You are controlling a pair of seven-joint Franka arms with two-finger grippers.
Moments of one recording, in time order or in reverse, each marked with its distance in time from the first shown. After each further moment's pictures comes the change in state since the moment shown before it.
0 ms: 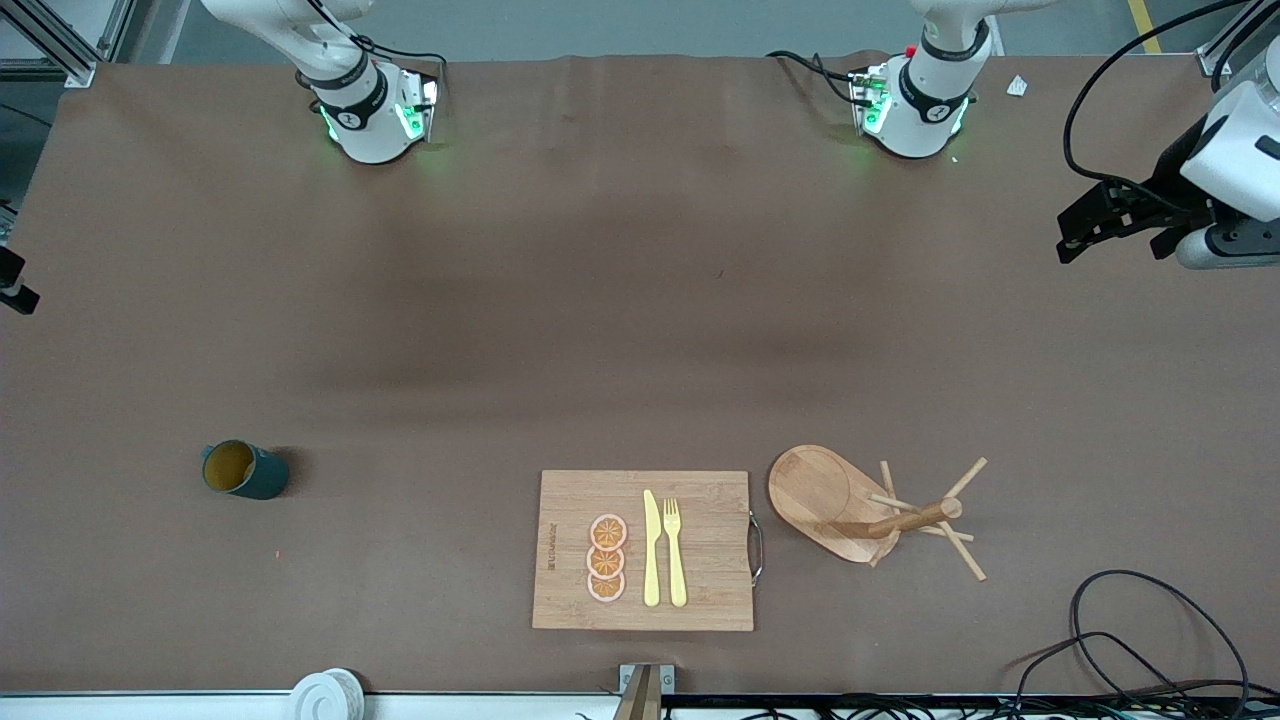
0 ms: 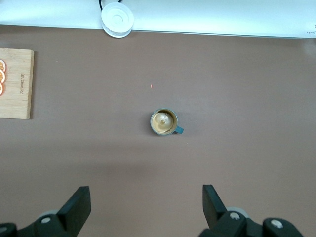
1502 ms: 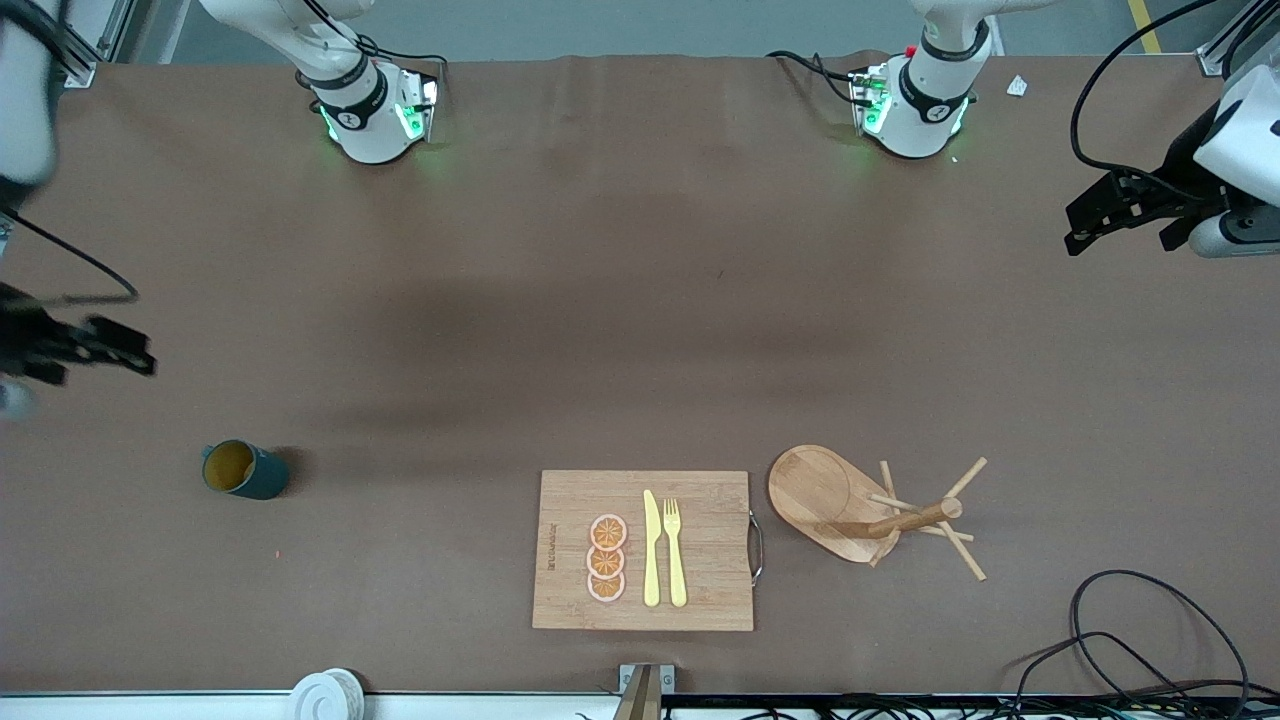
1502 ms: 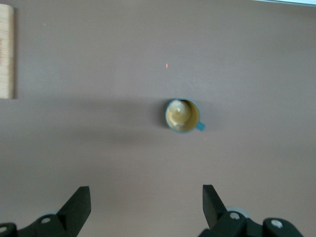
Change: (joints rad) left arm 0.007 -0.013 -0.003 0.005 0.000 -0.012 0.001; right arm 0.050 0.217 0.014 -0.019 0.001 0.067 0.003
